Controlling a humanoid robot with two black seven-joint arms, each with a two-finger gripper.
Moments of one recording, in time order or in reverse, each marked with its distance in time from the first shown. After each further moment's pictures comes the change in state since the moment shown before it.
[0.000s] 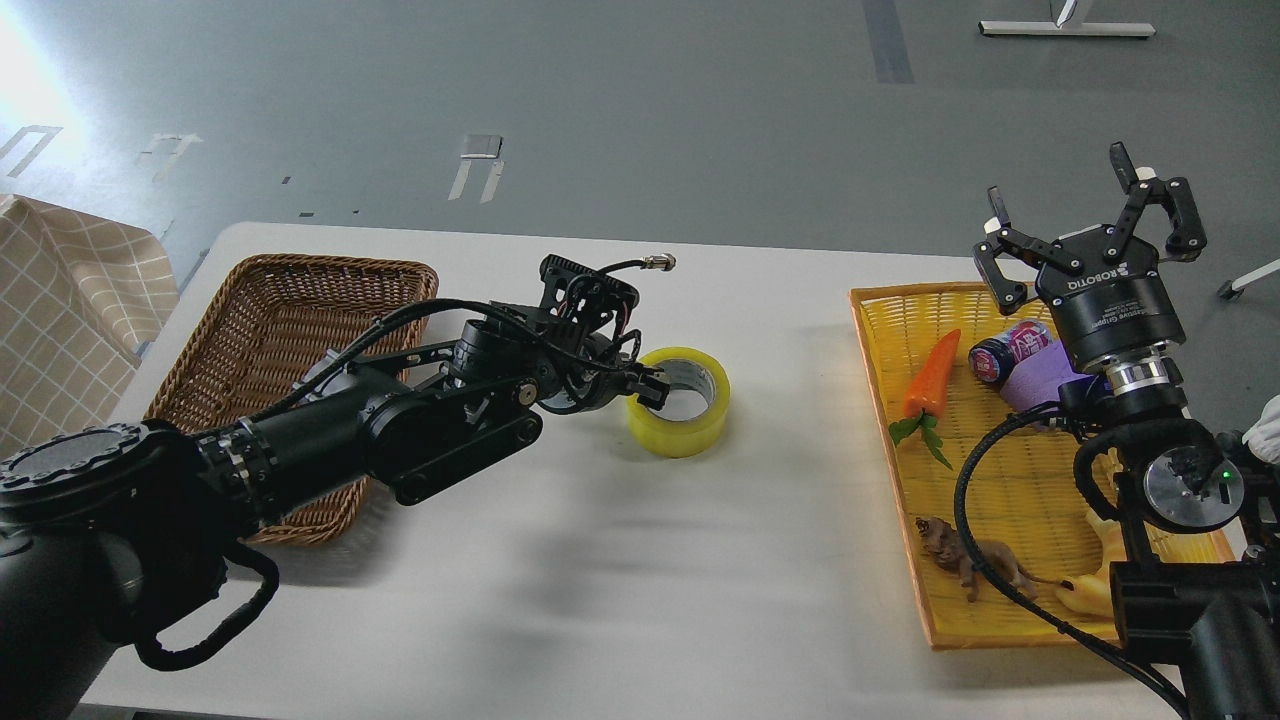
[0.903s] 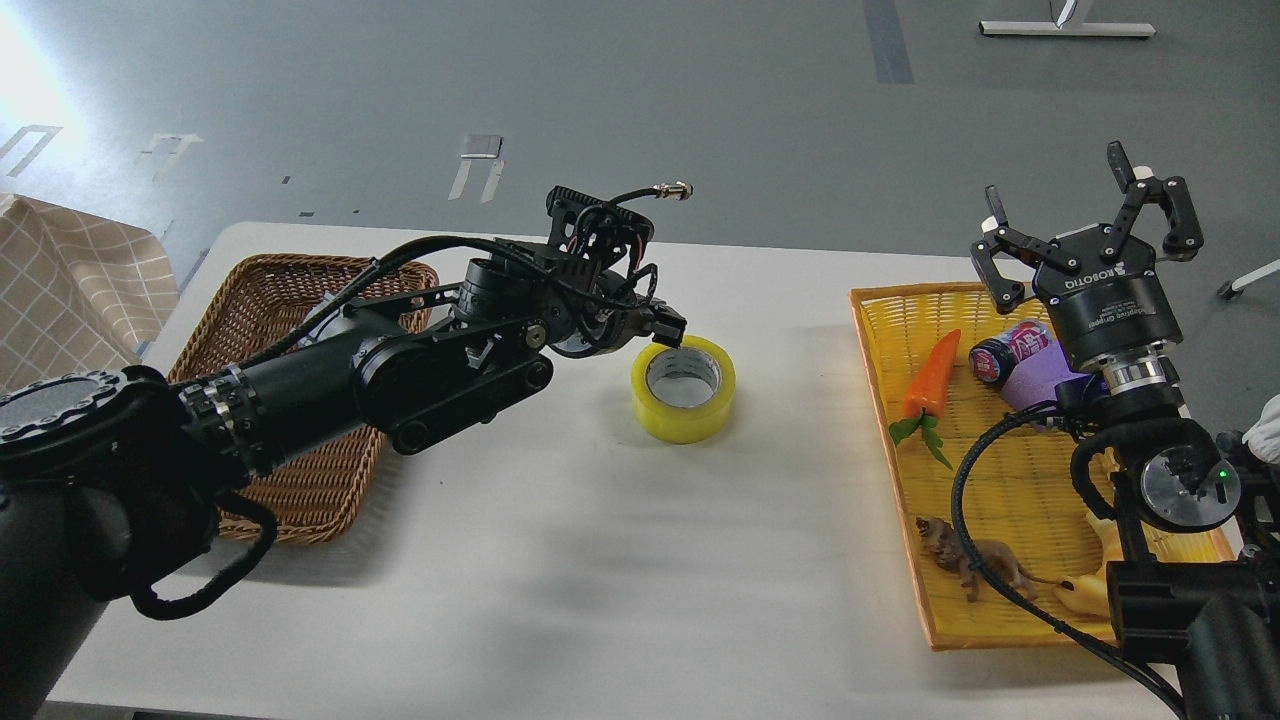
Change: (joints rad) left arm -0.108 0.021 -0.009 -0.054 -0.101 -0.001 0.045; right arm -0.001 0.003 0.000 0.003 0.000 0.000 0.000
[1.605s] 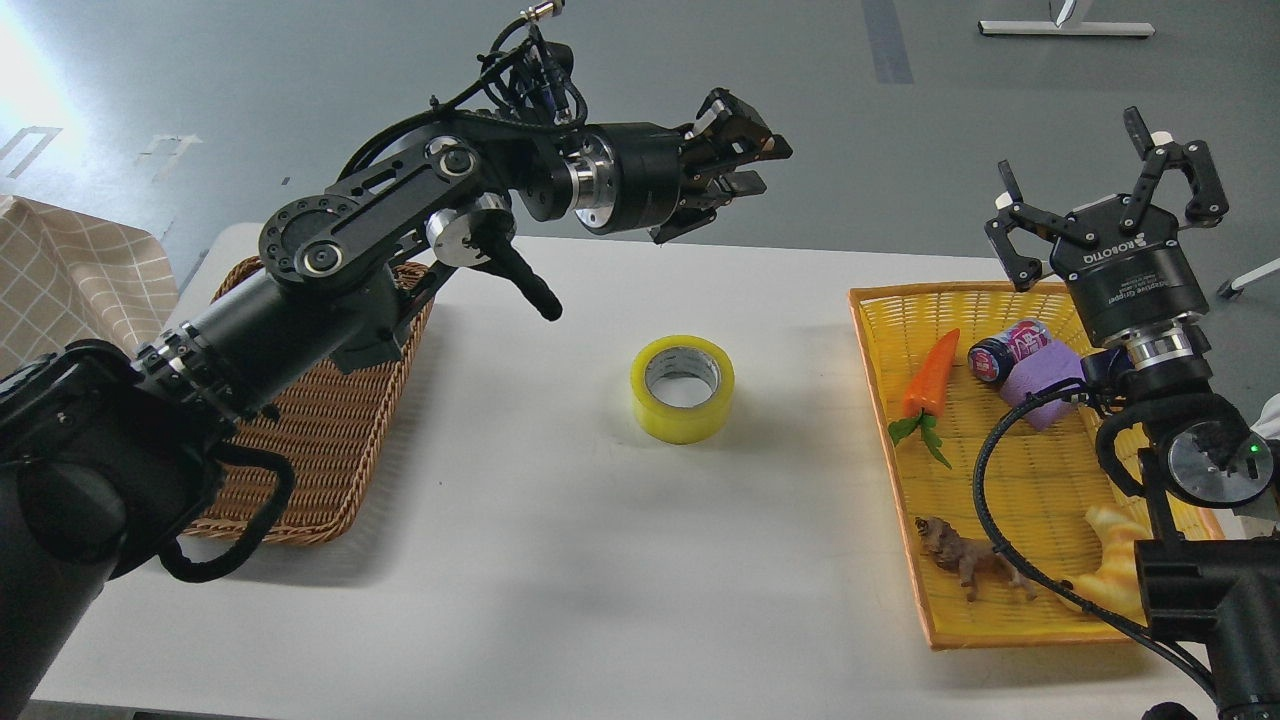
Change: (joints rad) left arm -0.031 0.018 -0.384 0.001 -1.141 0.083 -0.023; right arm 0.061 -0.072 -0.030 0.012 -0.022 0.000 -0.013
